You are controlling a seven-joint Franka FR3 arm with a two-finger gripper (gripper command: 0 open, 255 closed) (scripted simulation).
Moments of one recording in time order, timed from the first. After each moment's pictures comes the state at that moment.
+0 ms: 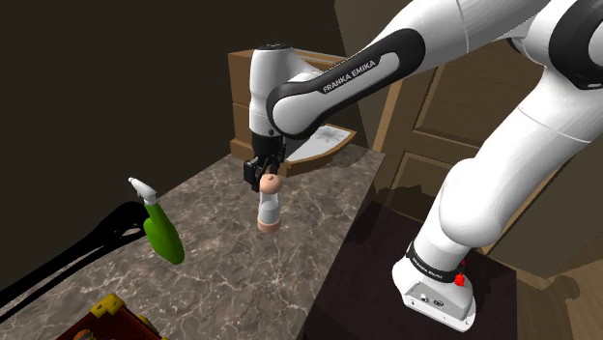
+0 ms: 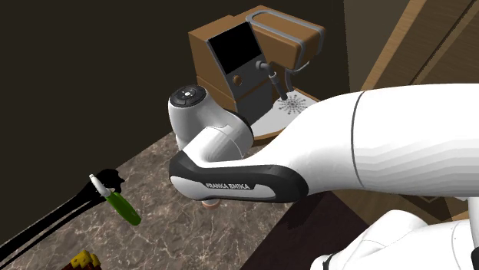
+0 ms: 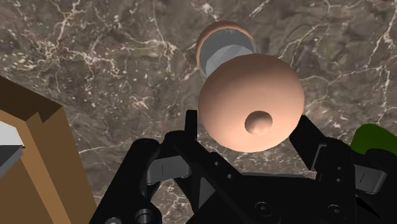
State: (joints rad) arm 0.07 -0.20 0.31 -2.40 0.07 2.27 0.23
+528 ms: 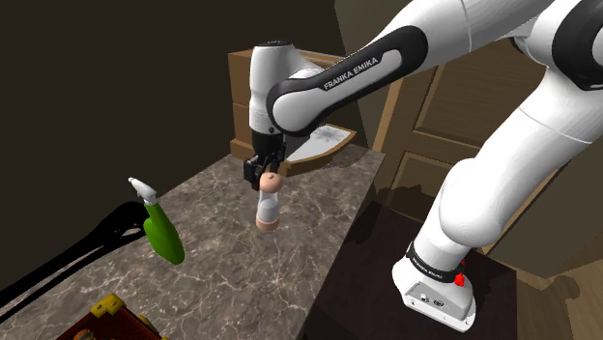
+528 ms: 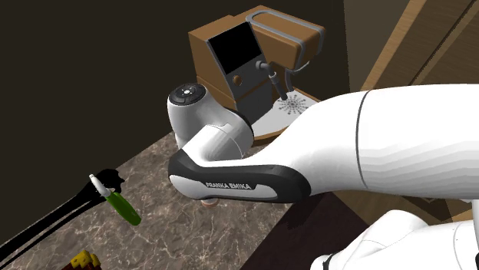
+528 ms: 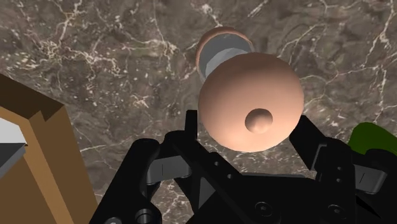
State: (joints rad) arm 0.07 -0.21 0.31 -2.39 0.07 2.26 0.23
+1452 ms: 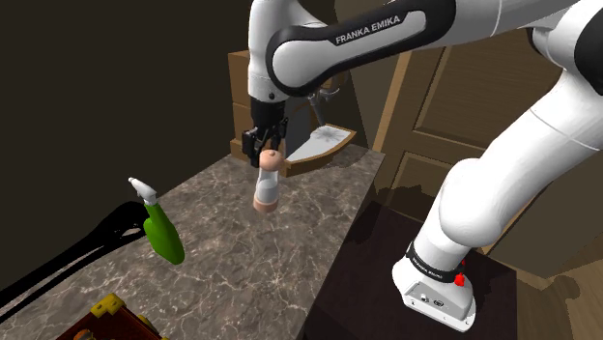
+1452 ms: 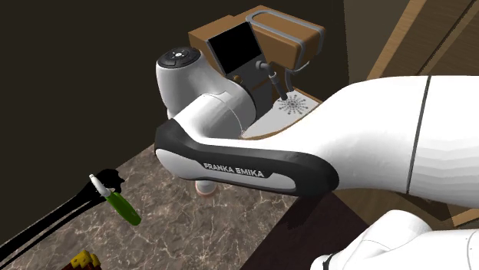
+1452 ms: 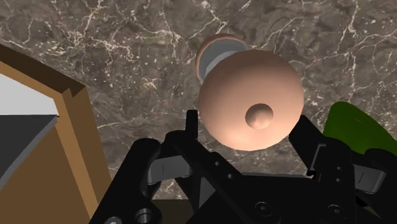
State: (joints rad) arm 0.07 -0.29 0.29 -2.27 0.08 2.06 0.21
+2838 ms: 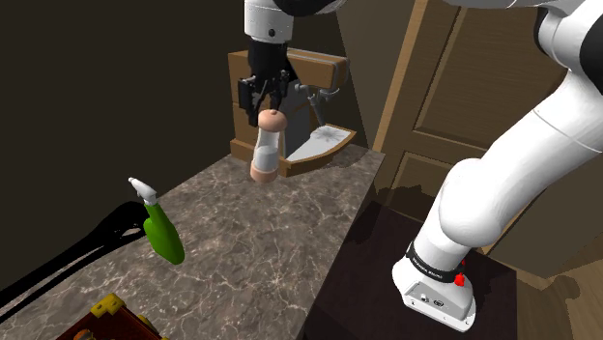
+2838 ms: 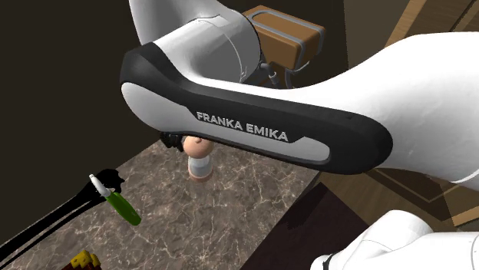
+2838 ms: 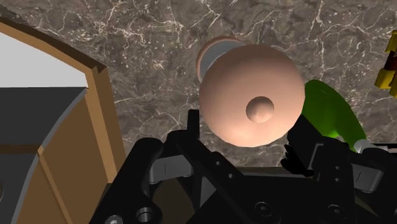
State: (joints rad) arm 0.06 -0.31 0.27 -2.01 0.08 1.78 0.21
